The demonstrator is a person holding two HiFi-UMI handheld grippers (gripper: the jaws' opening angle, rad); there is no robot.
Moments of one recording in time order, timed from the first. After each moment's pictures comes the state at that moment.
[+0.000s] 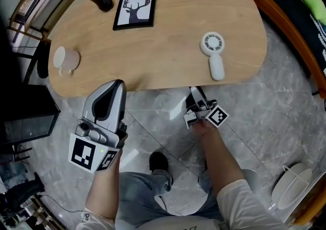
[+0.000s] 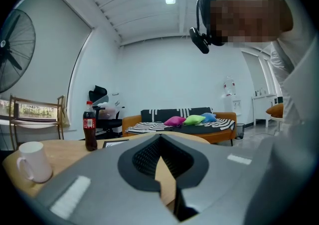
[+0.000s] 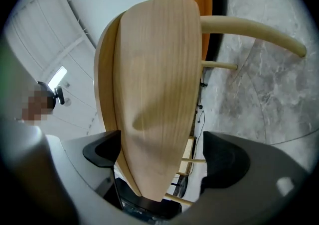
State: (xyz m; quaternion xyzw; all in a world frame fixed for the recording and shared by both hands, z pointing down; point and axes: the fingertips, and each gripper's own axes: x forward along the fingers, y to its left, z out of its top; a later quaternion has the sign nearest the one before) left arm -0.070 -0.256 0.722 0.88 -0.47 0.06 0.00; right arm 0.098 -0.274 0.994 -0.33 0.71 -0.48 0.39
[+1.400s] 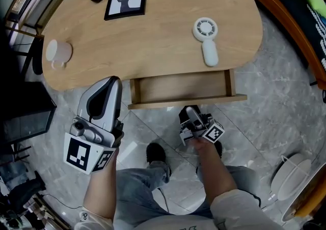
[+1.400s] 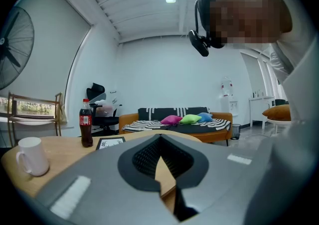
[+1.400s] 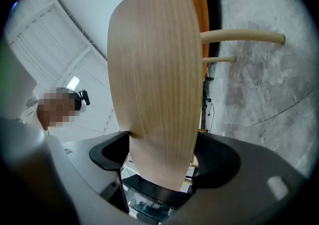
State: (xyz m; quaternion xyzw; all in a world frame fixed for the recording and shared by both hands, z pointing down) left arm -0.058 -0.236 0.722 0.89 -0.45 0.06 0.01; right arm 0.090 -0.161 0.986 -0.26 0.69 -0.51 0.44
